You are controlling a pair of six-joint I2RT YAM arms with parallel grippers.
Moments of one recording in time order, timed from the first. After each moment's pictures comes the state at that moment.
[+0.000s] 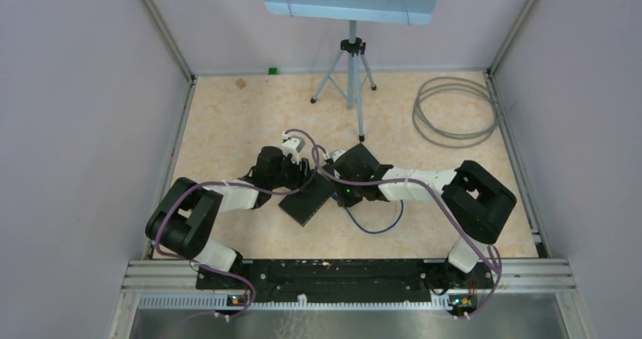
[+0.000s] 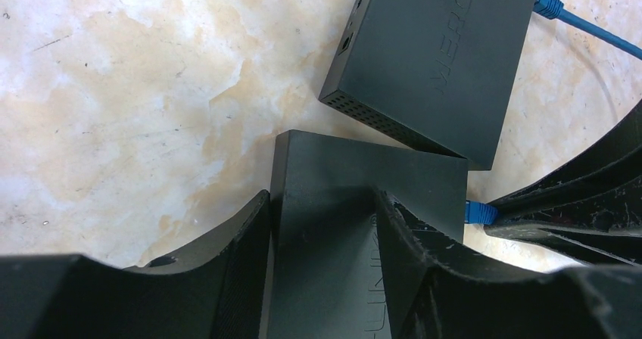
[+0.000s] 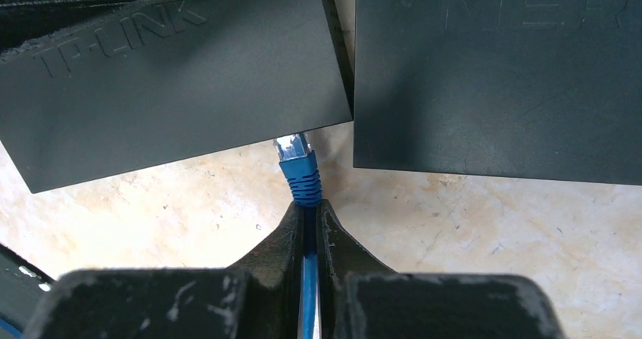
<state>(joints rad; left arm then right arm) -0.46 1.52 0.50 0.42 0.36 -0.26 0.91 1.69 0.93 -0.19 -0.01 0.37</state>
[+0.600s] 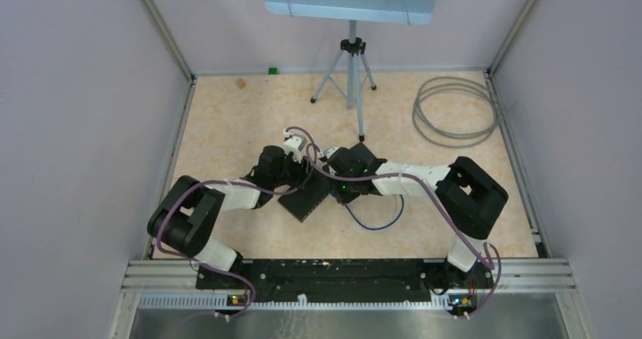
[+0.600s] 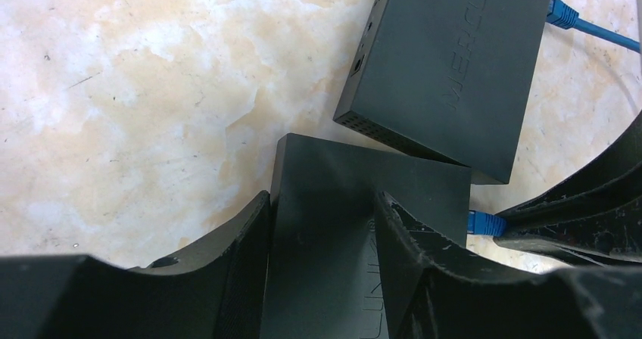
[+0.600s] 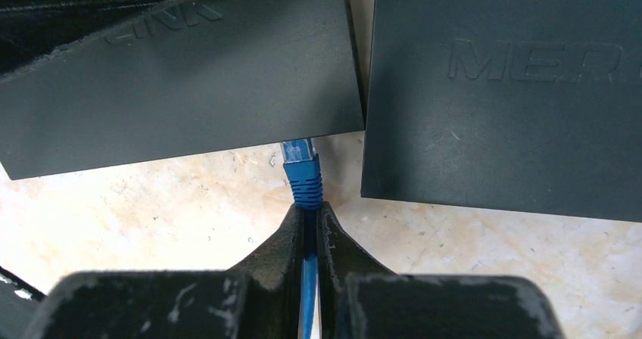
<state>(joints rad) -0.48 1.53 0.51 0.46 0.31 -0.22 0.91 1.75 1.03 -0.28 0.00 0.29</state>
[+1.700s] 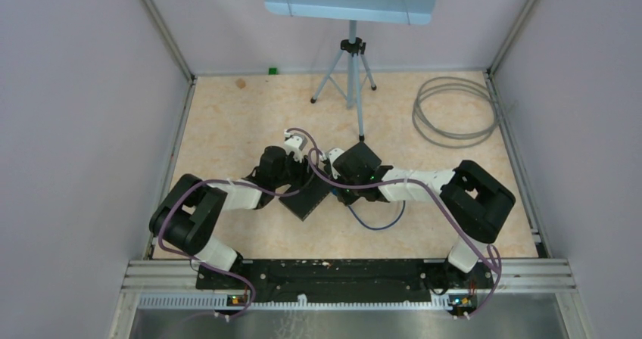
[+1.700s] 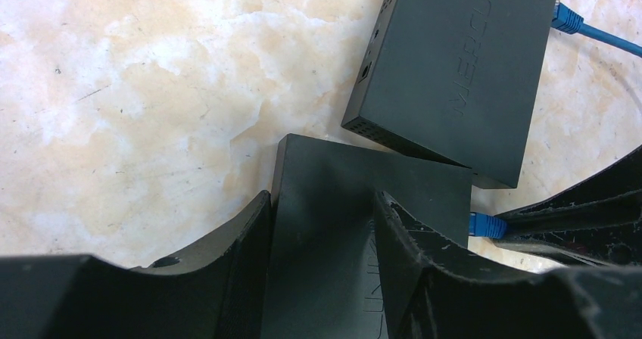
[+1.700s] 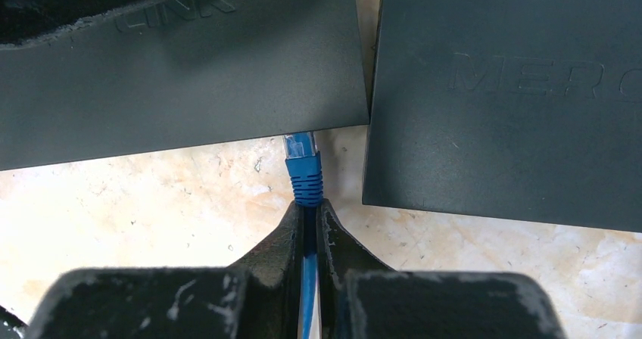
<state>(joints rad) -0.49 1.55 0.51 0.51 0.27 -0.23 0.91 1.70 0.93 -0.13 0.03 0.22</state>
